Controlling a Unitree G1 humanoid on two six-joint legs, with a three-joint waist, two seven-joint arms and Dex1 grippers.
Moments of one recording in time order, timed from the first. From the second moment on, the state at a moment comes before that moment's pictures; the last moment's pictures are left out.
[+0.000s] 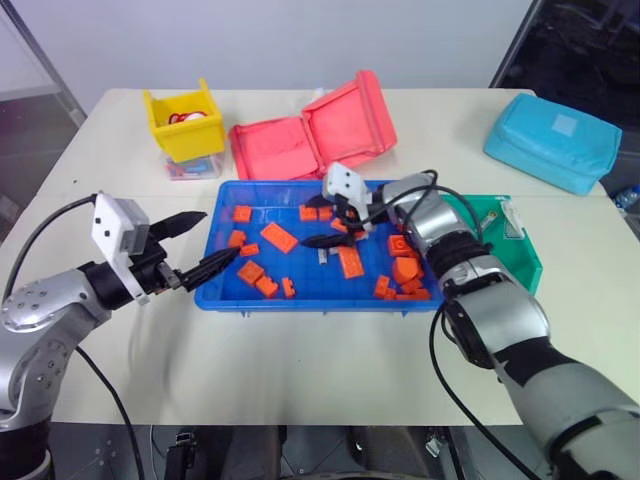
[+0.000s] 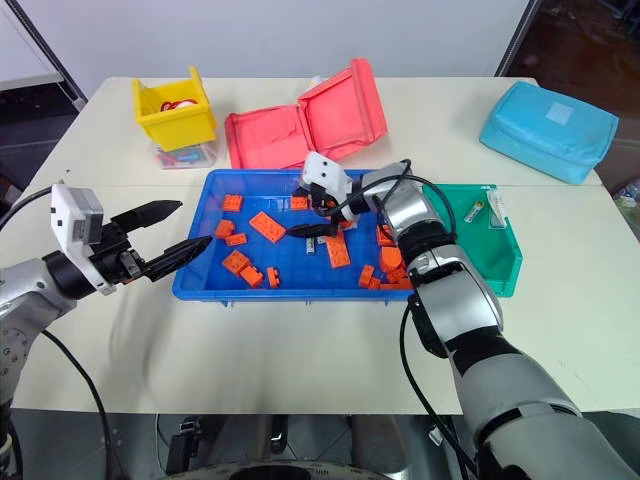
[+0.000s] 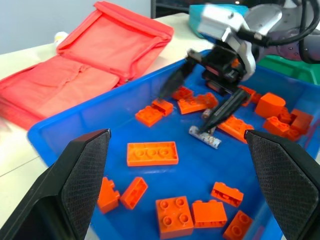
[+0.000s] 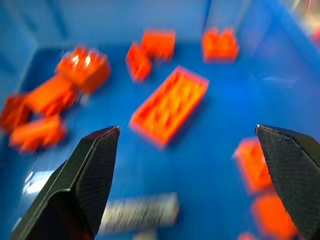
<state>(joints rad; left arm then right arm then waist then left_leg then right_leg) -0.06 0.77 0.37 -0.49 -0.77 0.58 -0.74 -1.10 -0.26 0.23 0.97 -0.04 0.00 1.27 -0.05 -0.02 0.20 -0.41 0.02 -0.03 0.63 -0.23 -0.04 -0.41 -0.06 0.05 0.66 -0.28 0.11</state>
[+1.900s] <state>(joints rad) -0.09 0.76 0.35 -0.48 -0.78 0.60 -0.74 -1.18 -0.37 0.17 0.85 -0.01 0.08 1.29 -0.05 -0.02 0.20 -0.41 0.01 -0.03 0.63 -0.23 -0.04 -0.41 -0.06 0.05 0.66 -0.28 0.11</state>
